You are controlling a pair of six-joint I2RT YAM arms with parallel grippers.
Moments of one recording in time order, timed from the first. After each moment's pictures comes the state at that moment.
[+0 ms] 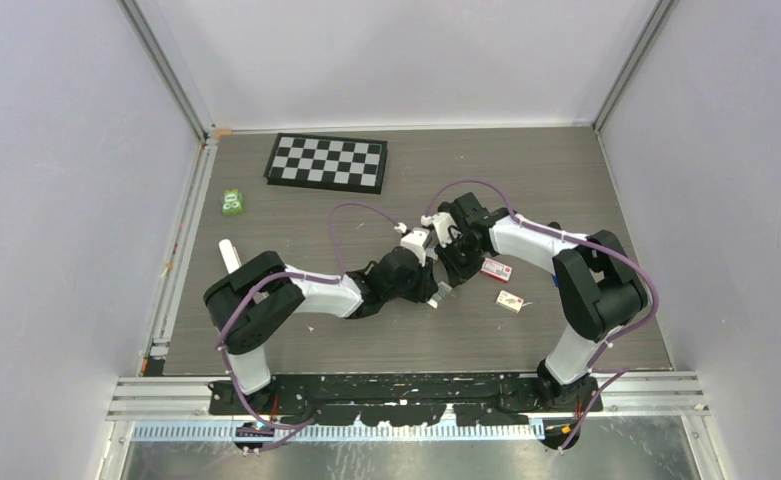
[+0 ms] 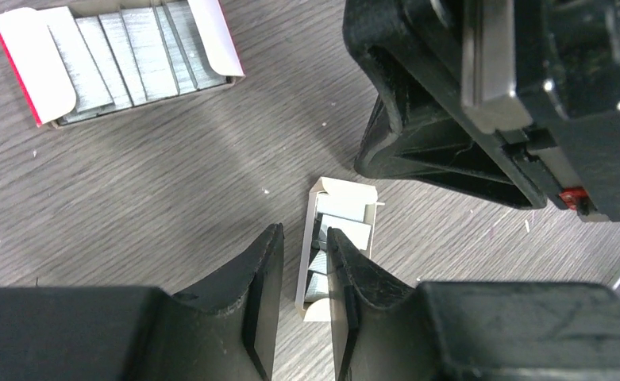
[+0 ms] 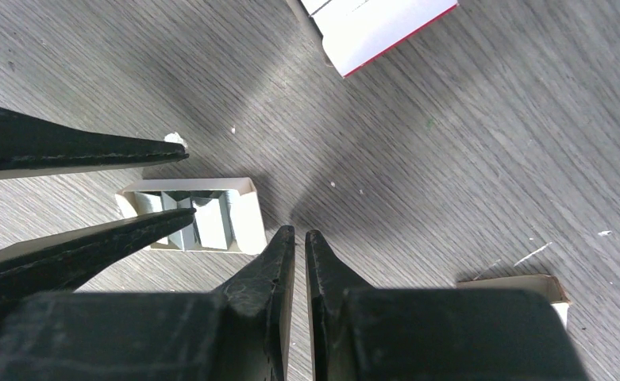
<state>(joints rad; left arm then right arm) -0.98 1.79 0.81 0.40 -0.08 -0.57 0.50 1.70 1.02 -0.58 -0.25 -0.20</state>
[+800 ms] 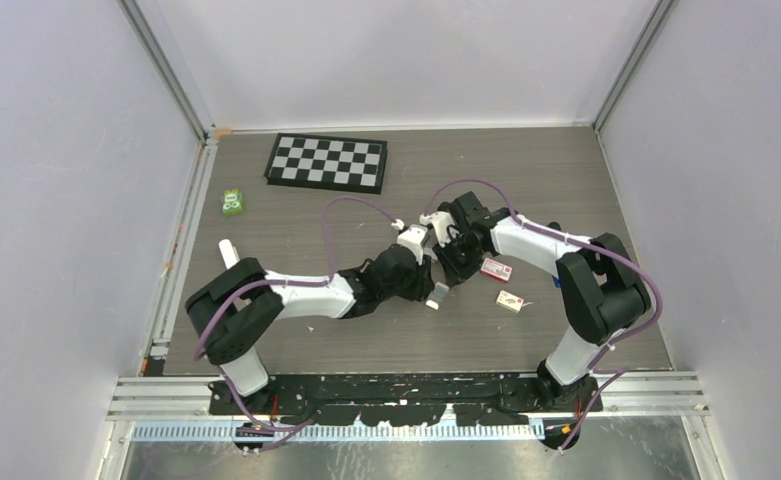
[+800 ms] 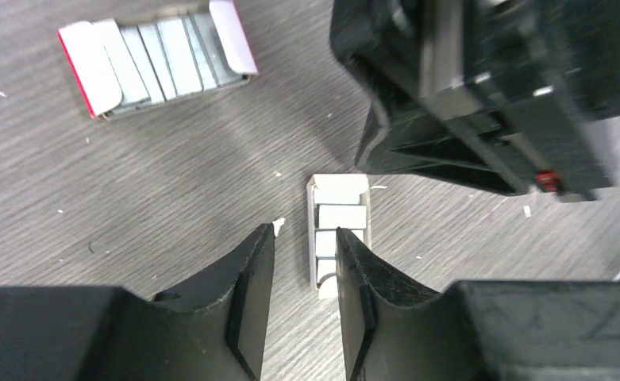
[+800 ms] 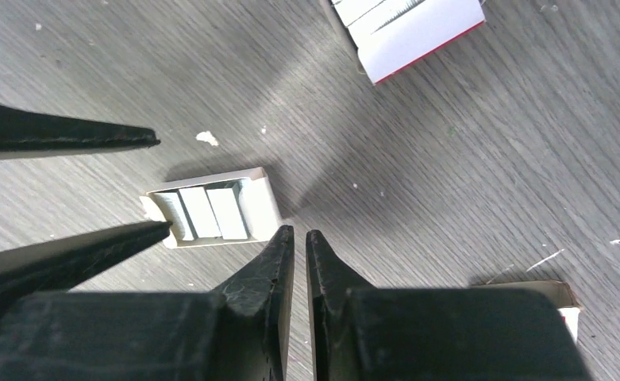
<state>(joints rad) -0.99 1.71 0.82 0.29 -0.12 -0.54 0.50 1.69 1.02 -0.58 -0.28 -0.21</state>
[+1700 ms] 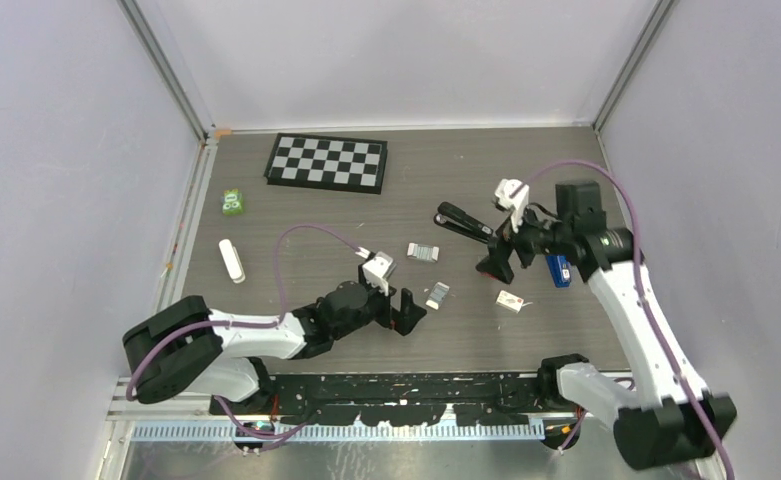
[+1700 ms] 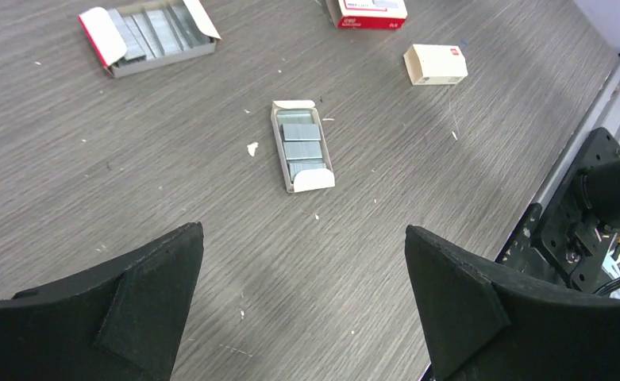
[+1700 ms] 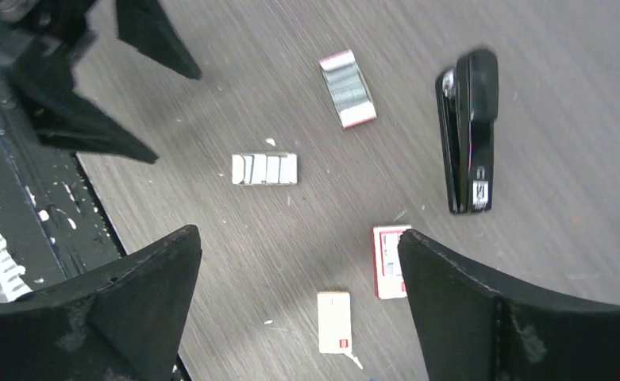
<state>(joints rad) -1.06 1.34 0.40 0.59 -0.13 -0.45 0.16 1.08 1.05 -0.82 -0.70 -0.56</state>
